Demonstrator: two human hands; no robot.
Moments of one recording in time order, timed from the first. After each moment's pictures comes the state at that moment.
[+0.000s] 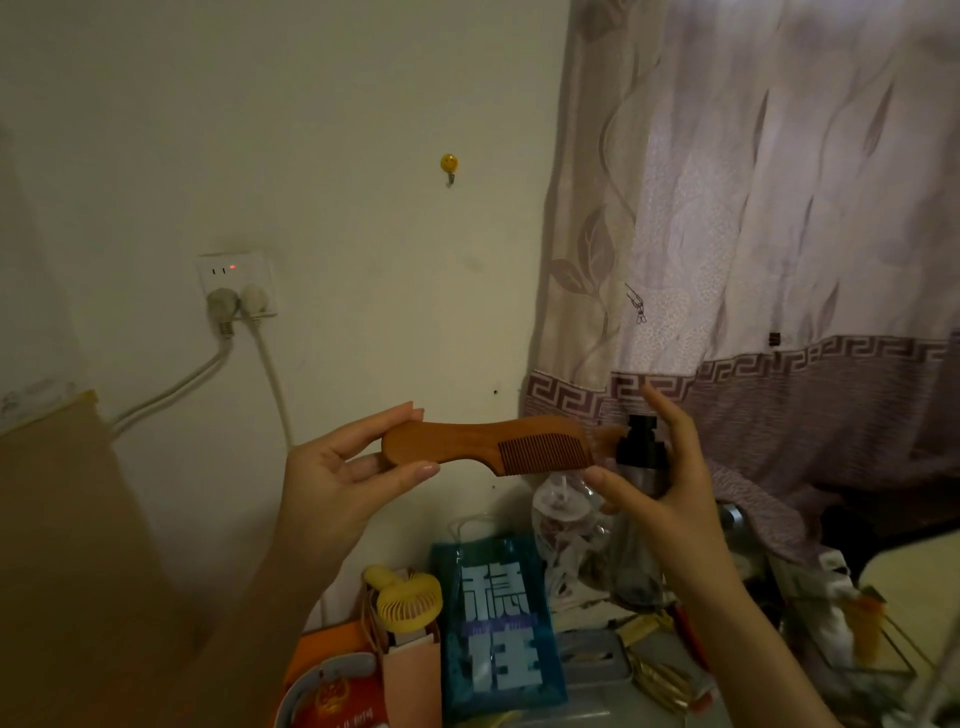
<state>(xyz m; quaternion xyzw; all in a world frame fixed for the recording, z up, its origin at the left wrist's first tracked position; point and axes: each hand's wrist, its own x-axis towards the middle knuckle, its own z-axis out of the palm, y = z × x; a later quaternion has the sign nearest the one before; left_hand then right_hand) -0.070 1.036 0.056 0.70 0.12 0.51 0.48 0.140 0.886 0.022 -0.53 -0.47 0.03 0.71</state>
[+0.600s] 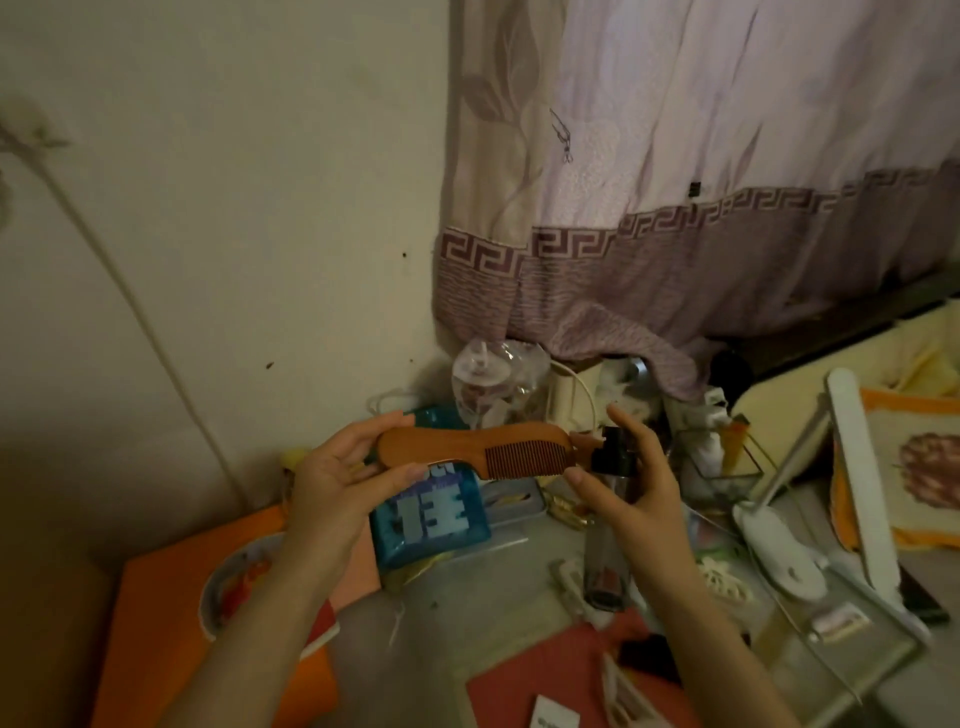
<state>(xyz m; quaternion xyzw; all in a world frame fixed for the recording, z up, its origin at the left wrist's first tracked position) -0.019 1.027 -0.077 0.68 0.20 0.38 0.60 0.140 0.835 -0.101 -0.61 -0.31 0.10 0.72</state>
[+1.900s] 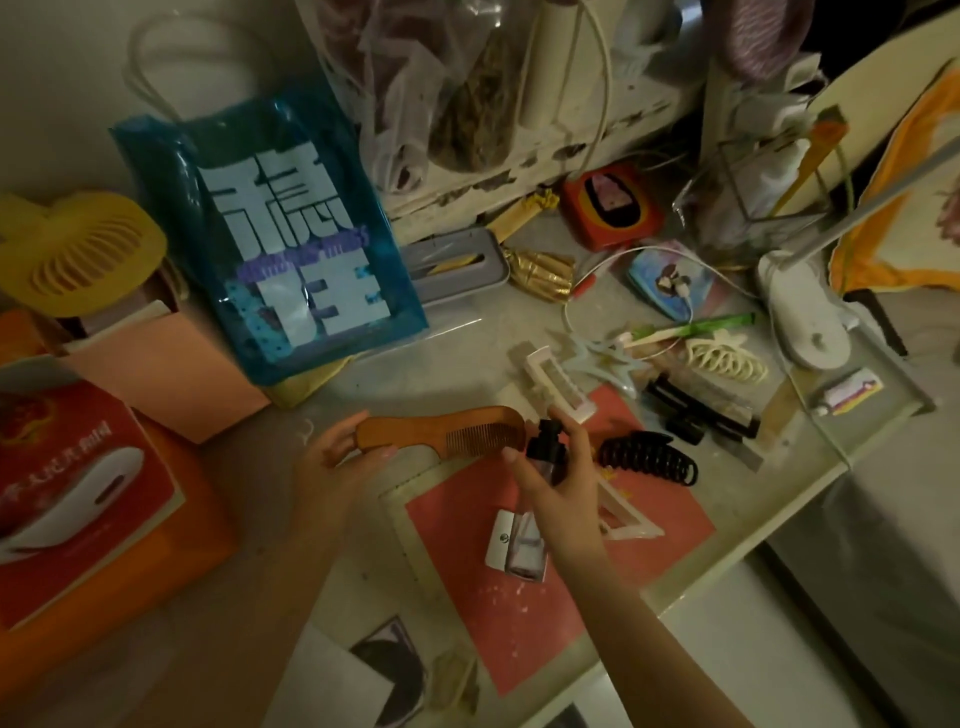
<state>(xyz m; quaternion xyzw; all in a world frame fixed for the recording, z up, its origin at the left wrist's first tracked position) 0.033 1.042 -0.406 0.63 0.44 0.13 0.63 0.140 0.851 -0.392 -0.76 -0.03 0.22 0.61</state>
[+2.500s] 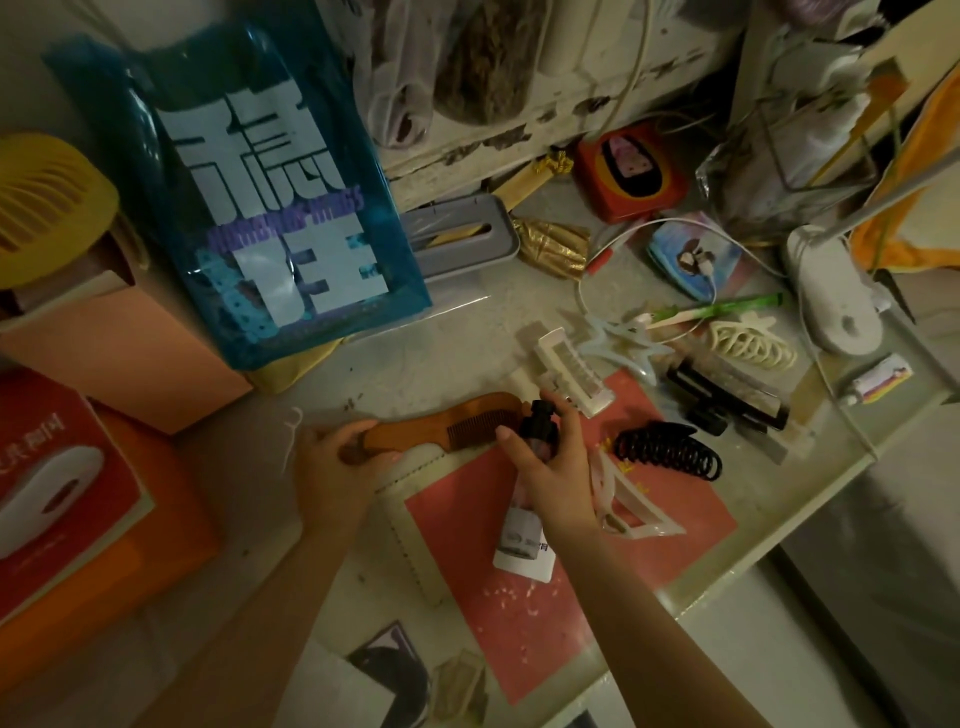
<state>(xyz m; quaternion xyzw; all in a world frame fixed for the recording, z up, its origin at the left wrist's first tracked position) 0.034 1.050 -0.459 0.74 0.47 0.09 0.47 0.150 0.876 -0.428 -0.74 0.00 0.27 0.62</state>
